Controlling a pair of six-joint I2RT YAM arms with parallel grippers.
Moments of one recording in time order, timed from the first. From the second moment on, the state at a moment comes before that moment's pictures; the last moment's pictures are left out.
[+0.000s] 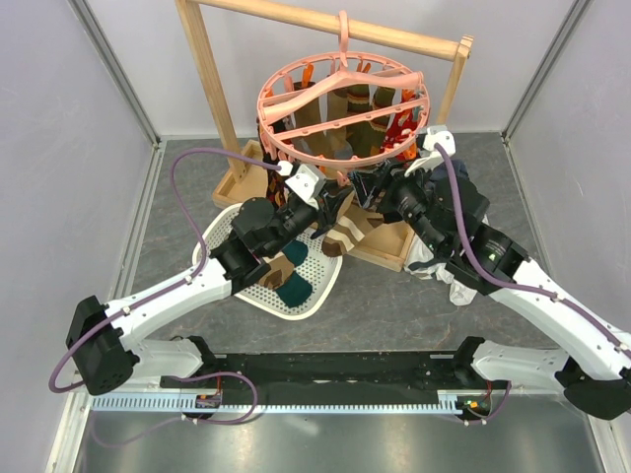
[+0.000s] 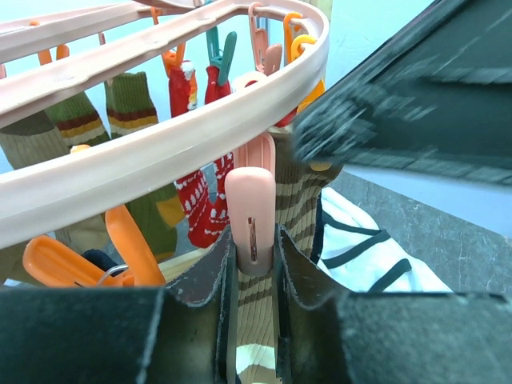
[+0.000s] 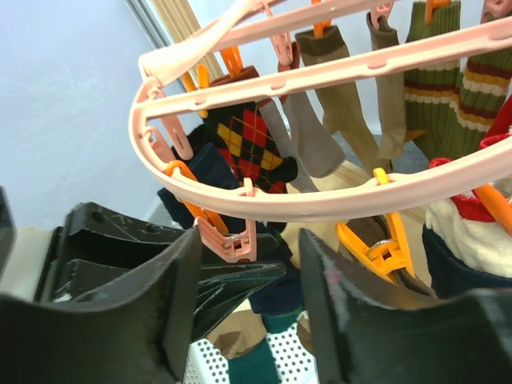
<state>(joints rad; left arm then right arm) -0.88 1.23 0.97 0.48 -0.03 0.05 0.87 1.08 1.30 -0.21 0.36 0.38</state>
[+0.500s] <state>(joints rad) -0.88 1.21 0.97 0.42 -0.05 0.04 0.87 1.13 1.30 -0.21 0.29 0.38</state>
